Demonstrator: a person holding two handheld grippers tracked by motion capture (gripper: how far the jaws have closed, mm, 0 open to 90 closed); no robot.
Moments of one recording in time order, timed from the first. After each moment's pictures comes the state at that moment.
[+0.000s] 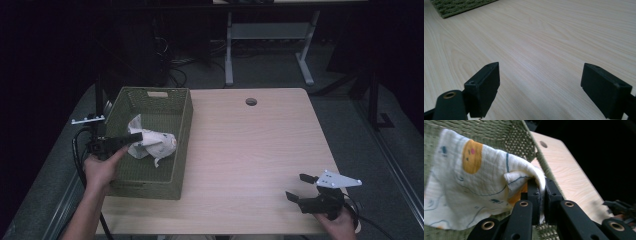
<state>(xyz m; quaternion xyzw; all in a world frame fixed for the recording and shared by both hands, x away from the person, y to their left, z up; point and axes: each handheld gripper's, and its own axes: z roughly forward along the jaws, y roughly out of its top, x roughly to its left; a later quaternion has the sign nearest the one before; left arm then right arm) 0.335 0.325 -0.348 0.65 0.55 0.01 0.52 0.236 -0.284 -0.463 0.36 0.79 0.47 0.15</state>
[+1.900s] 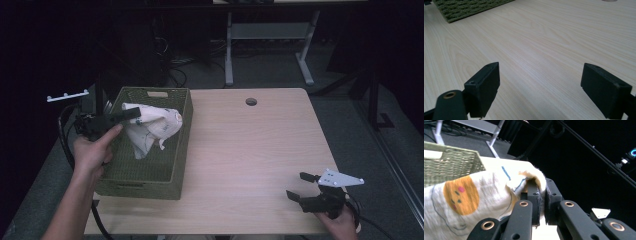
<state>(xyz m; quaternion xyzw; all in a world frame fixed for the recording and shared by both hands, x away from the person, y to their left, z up) 0.333 0.308 -0.262 0.65 0.46 0.00 0.60 0.237 -0.286 -0.459 0.36 0.79 0.48 0.15</state>
